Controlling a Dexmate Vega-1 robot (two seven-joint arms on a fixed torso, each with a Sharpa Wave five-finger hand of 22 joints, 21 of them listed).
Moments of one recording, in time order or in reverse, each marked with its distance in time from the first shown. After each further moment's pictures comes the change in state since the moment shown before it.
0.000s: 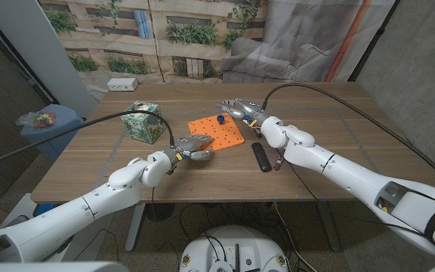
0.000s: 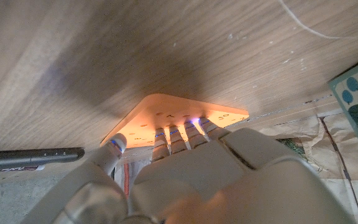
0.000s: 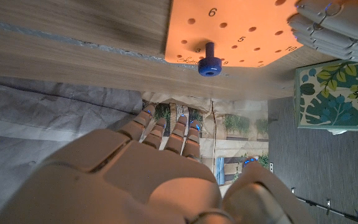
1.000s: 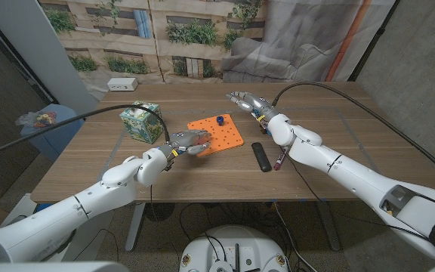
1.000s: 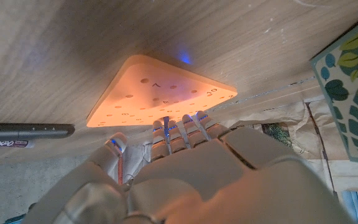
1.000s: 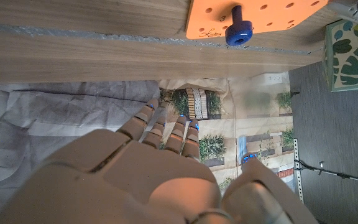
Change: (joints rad) left arm 0.045 0.021 -0.088 -0.069 -0.022 0.009 0.096; left_hand 0.000 0.000 0.000 0.000 -0.005 0.021 0.004 0.014 -0.002 0.003 0.007 0.005 0.005 0.014 0.000 0.009 -0.001 0.004 0.000 -0.001 -0.001; right arm -0.039 -0.015 0.068 -0.025 0.114 -0.016 -0.082; right_hand 0.029 0.005 0.016 -0.016 0.000 0.004 0.014 0.006 0.000 -0.003 0.018 0.000 0.000 0.031 0.002 0.000 -0.009 0.102 -0.045 0.022 0.000
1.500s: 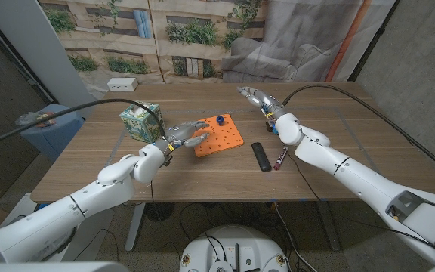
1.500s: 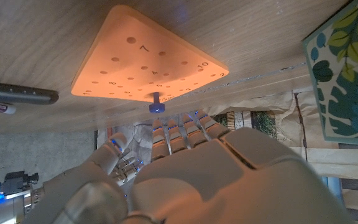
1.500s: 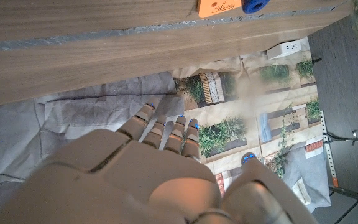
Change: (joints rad) left arm 0.032 -0.011 -0.062 -0.014 -0.078 -0.009 0.086; left_hand 0.000 0.000 0.004 -0.004 0.000 0.011 -0.001 0.000 0.000 0.013 -0.006 0.000 0.000 0.000 0.000 0.000 0.000 0.007 -0.001 0.000 0.000; right arm -0.061 -0.016 0.102 -0.037 0.140 0.000 -0.051; right_hand 0.000 0.000 0.004 -0.004 0.000 0.005 0.005 0.000 -0.005 0.009 0.016 0.007 0.000 0.009 0.002 0.000 0.000 0.014 0.000 0.000 -0.002
